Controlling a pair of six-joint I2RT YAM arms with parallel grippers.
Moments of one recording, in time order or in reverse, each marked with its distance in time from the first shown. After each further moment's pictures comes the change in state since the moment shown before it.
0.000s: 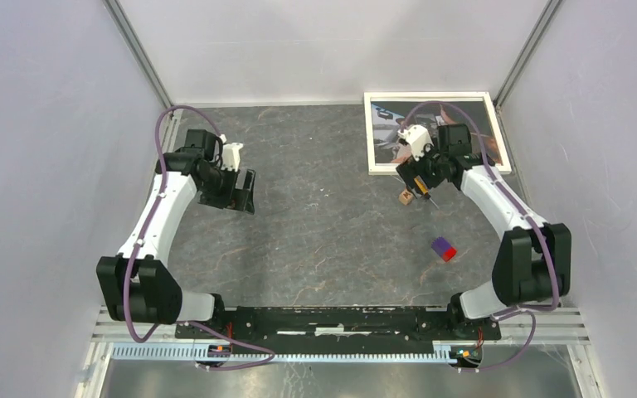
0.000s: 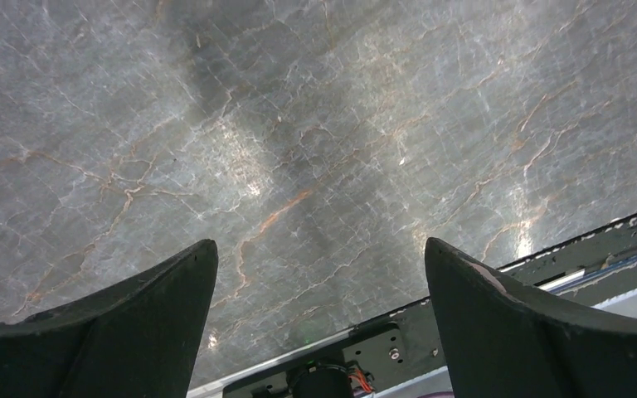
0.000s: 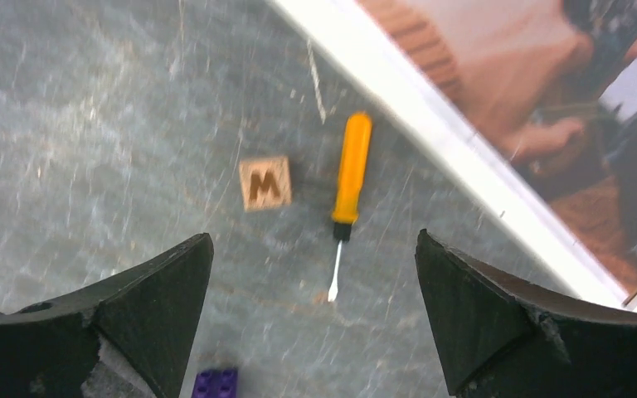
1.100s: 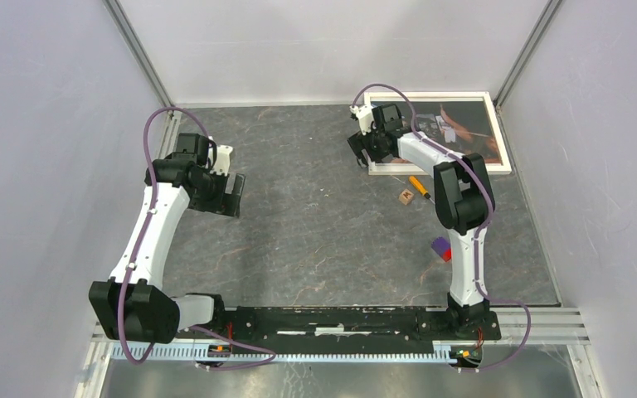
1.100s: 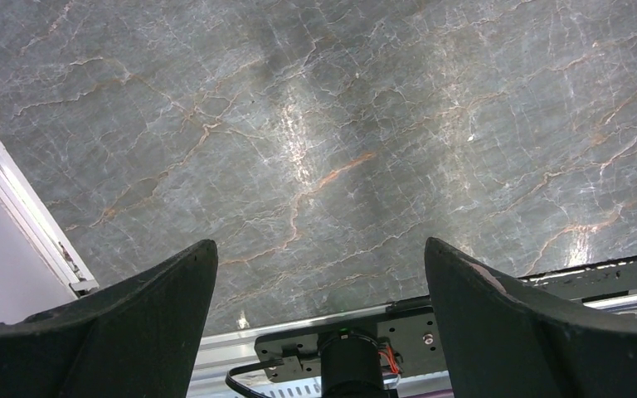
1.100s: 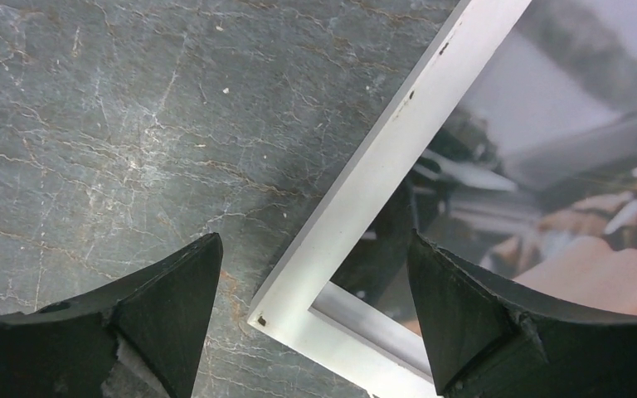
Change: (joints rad) left arm 0.000 -0.107 0.015 -0.077 -0.194 -0.020; right arm 0.209 0.711 0.581 0.175 0.132 0.309
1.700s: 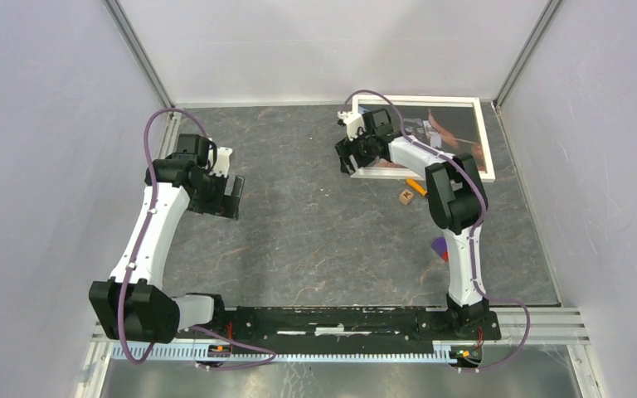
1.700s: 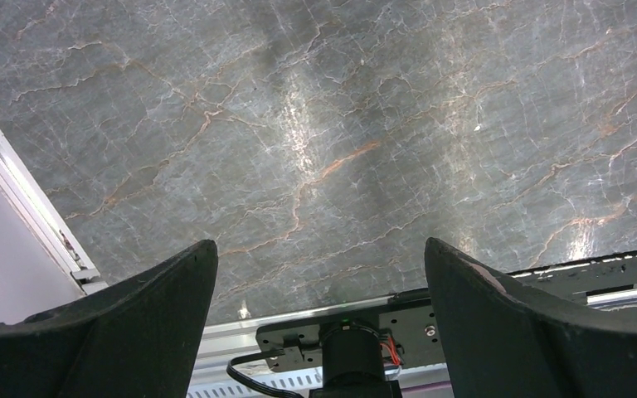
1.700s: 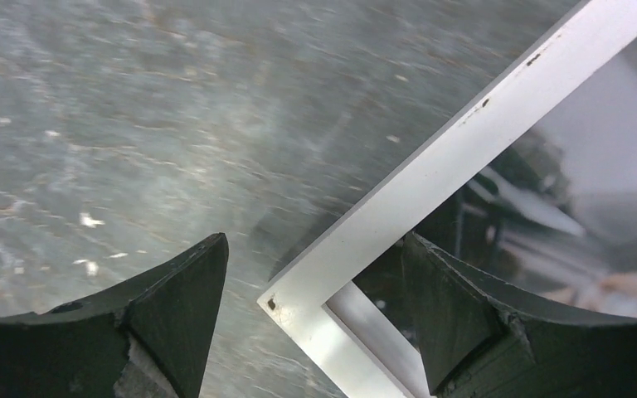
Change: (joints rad) left arm 0.000 0.001 0.000 -0.023 -0.016 0.000; right arm 0.036 0.039 -0.002 0.041 -0.201 0.032
